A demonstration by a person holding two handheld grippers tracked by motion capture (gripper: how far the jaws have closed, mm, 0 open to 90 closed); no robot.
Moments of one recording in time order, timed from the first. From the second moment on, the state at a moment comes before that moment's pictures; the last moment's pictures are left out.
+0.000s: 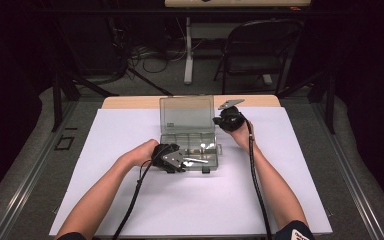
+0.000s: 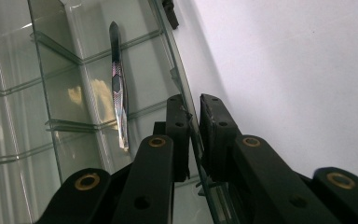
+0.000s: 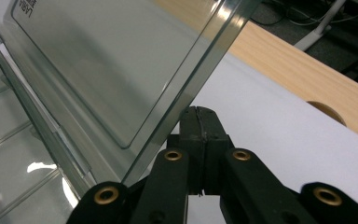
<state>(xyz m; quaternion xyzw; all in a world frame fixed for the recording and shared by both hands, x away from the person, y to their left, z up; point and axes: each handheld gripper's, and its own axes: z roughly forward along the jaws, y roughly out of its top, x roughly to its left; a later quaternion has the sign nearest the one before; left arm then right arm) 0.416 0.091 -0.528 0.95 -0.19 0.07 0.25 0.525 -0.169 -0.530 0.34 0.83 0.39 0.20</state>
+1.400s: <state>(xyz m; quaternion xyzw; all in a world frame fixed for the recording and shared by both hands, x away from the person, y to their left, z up) 0.414 0.084 -0.525 0.95 -0.20 0.08 0.21 0.515 -0.177 -0.521 0.33 0.83 0.42 0.19</state>
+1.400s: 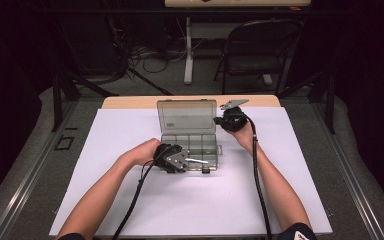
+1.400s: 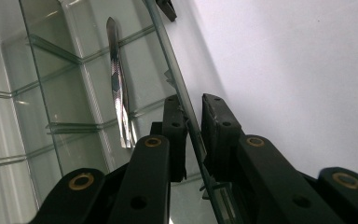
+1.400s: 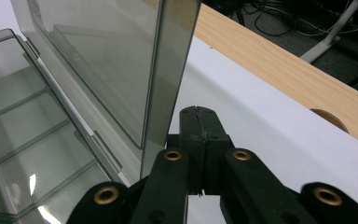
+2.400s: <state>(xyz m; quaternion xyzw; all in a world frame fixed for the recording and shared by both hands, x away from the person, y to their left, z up) 0.406 0.088 -0.522 0.95 -0.12 0.13 0.26 0.514 -0.180 -0.523 0.32 0.83 0.42 0.18</state>
